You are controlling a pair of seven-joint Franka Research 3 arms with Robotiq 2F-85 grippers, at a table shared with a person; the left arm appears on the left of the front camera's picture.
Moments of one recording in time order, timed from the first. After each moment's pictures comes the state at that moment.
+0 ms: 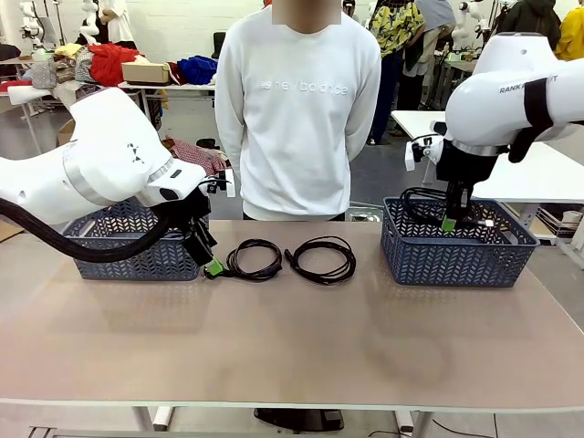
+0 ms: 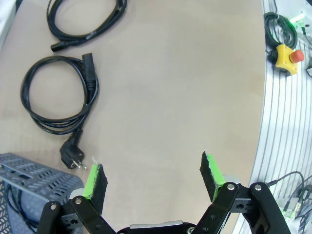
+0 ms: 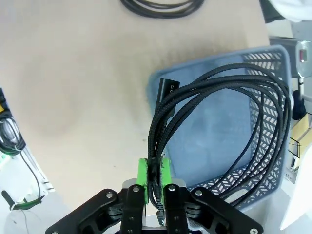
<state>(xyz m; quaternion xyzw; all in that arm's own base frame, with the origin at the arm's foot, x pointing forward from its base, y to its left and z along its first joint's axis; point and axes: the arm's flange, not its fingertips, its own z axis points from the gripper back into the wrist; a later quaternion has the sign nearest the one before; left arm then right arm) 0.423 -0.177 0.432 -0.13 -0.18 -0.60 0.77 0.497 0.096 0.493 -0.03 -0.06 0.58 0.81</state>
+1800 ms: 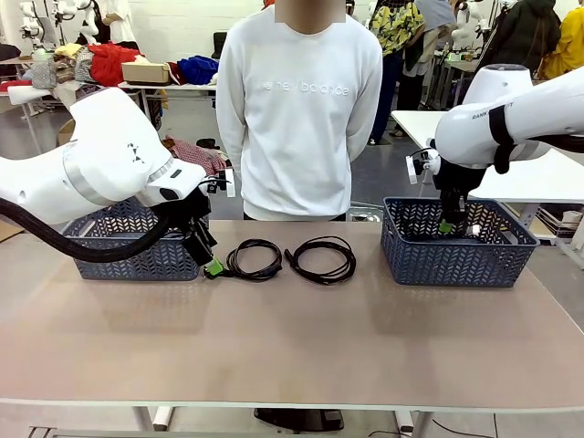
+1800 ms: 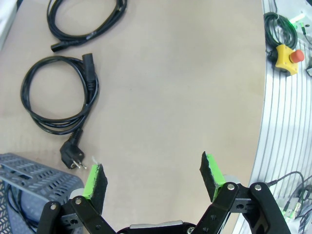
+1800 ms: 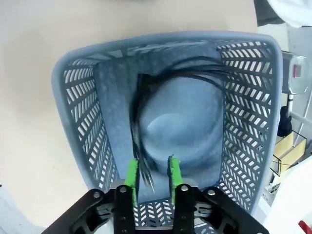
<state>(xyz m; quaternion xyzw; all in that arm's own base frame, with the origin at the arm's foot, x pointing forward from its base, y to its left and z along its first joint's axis) 0.423 -0.177 0.432 -0.13 -0.18 -0.60 0.77 0.573 0.063 0.435 -0.05 -0.06 0.64 0.77</state>
